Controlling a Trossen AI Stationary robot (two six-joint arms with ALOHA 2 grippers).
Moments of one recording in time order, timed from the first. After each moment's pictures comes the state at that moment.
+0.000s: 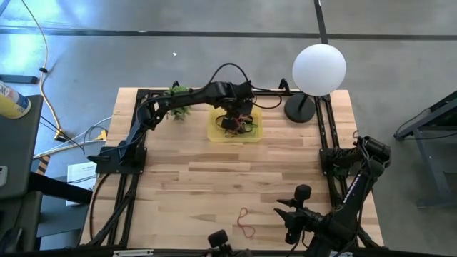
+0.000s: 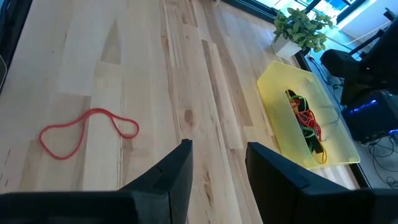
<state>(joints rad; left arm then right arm) 0.45 2.18 2.02 -1.01 -0.16 0.68 1.01 1.79 1.49 -1.21 1.01 0.94</state>
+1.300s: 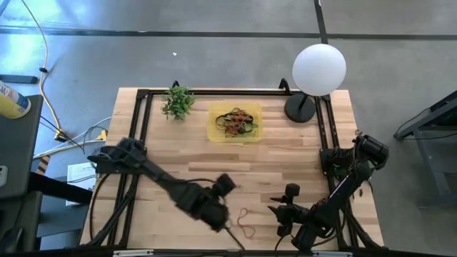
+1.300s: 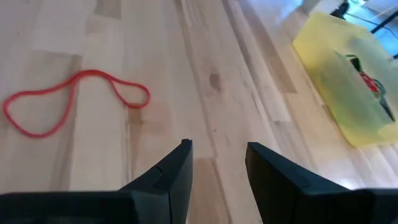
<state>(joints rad) -0.44 2.03 1.91 -1.25 -0.51 0.40 0.94 1.79 1.07 -0.63 0.96 0.87</state>
